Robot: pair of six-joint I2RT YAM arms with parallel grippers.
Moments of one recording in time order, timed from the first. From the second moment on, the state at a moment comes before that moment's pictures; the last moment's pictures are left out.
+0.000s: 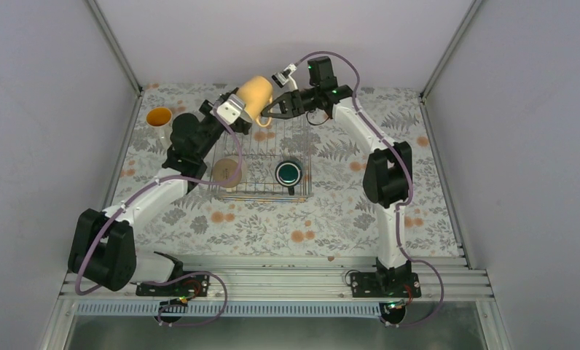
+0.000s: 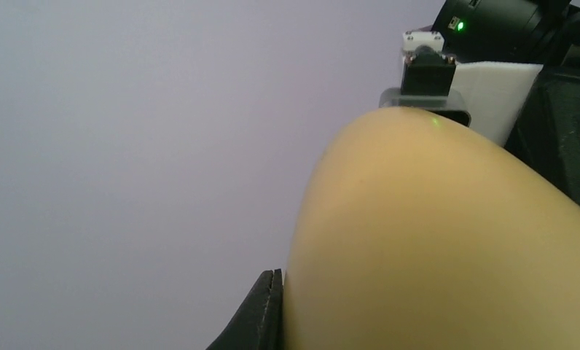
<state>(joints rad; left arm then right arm) -0.38 1.34 0.86 0.65 0.14 0.52 0.42 2.18 2.05 -0.46 -1.54 0.29</state>
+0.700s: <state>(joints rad) -0.41 1.29 1.22 -0.11 -0.01 0.71 0.46 2.03 2.07 -0.78 -0.80 -0.31</state>
